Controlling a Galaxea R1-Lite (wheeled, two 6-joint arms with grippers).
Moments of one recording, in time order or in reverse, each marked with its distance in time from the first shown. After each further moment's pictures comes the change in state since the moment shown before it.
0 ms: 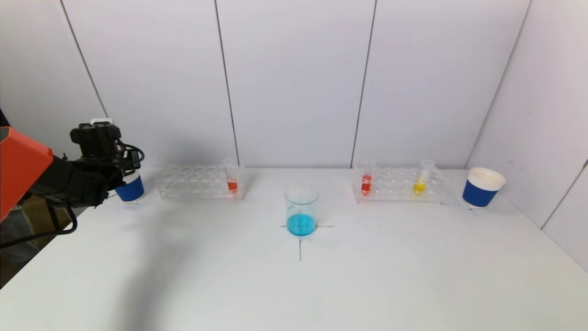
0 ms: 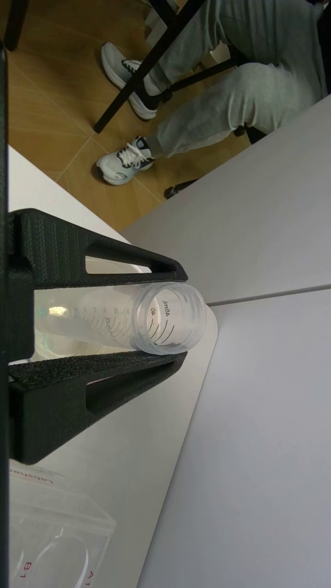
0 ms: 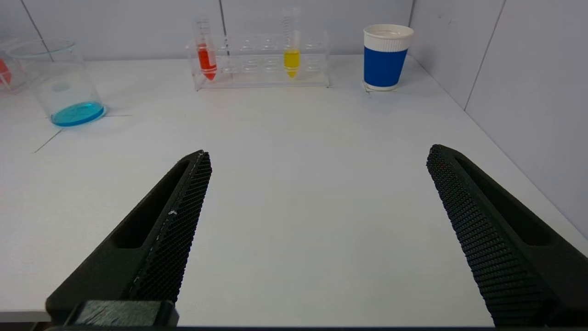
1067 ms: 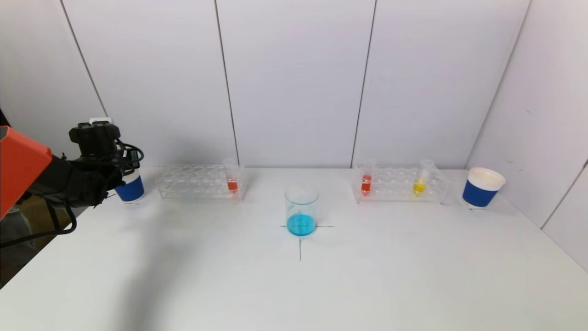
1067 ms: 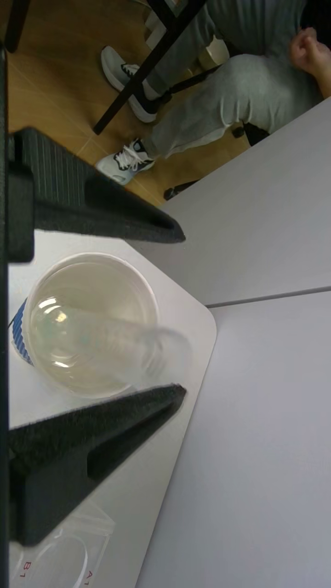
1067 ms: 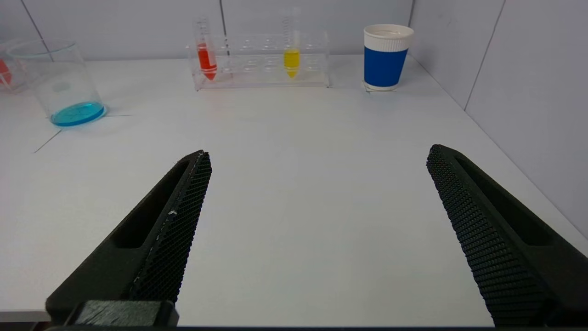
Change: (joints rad) left arm 0.000 -0.005 0.002 0.000 0.001 -0.002; right arm 0.000 0.000 0.000 0.000 0.000 0.000
